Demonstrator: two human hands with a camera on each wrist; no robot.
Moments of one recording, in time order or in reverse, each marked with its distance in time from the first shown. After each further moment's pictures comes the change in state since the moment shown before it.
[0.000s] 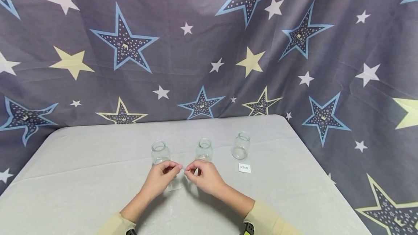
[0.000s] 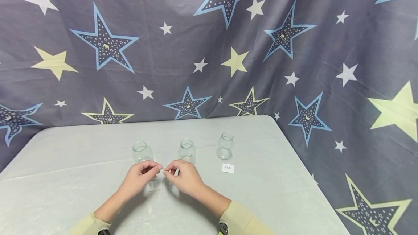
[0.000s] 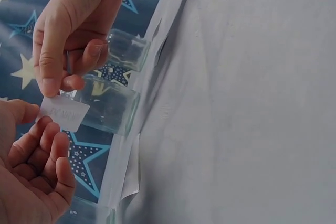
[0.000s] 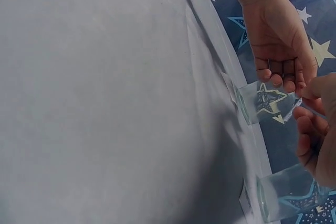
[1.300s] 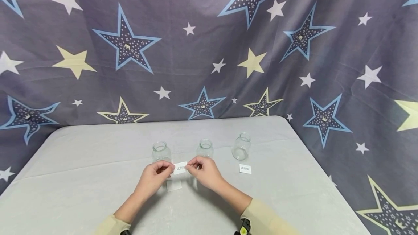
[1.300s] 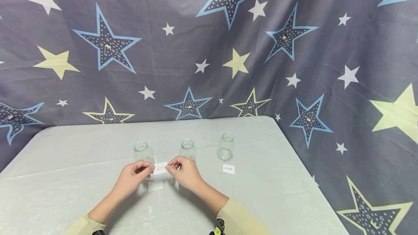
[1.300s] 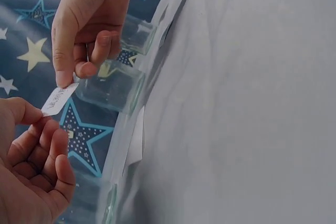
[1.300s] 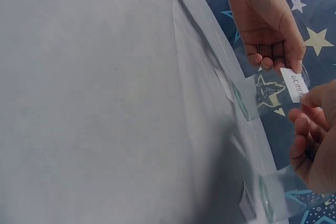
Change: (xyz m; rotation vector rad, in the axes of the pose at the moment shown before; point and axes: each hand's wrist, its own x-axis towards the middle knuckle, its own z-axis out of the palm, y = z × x) left_hand -0.001 -0.008 -0.015 -0.022 0.060 -0.029; right_hand 0.015 0.001 0.002 0.113 0.017 0.172
